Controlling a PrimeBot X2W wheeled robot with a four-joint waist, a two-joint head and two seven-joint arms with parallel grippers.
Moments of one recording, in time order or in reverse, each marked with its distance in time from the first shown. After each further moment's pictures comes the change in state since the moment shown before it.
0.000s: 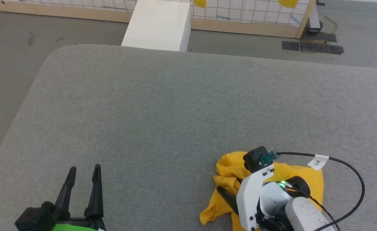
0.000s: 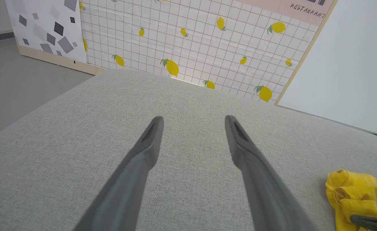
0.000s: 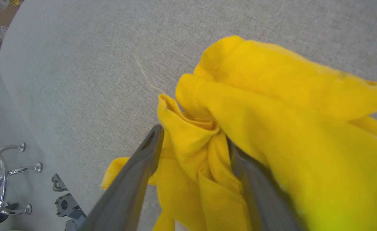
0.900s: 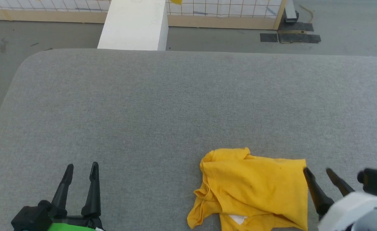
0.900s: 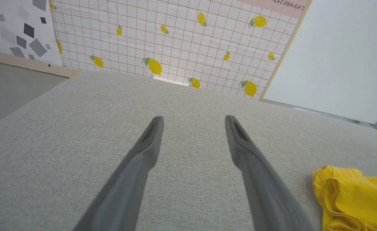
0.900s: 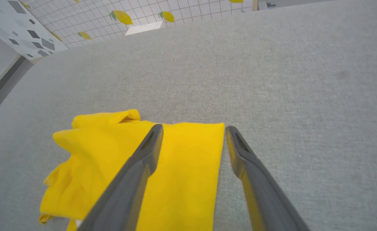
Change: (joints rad) left arm 0.000 0.018 -0.001 -0.020 0.000 0.000 0.000; right arm 0.352 -0.007 -0.429 -0.505 0.002 -0.001 -0.192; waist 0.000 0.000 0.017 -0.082
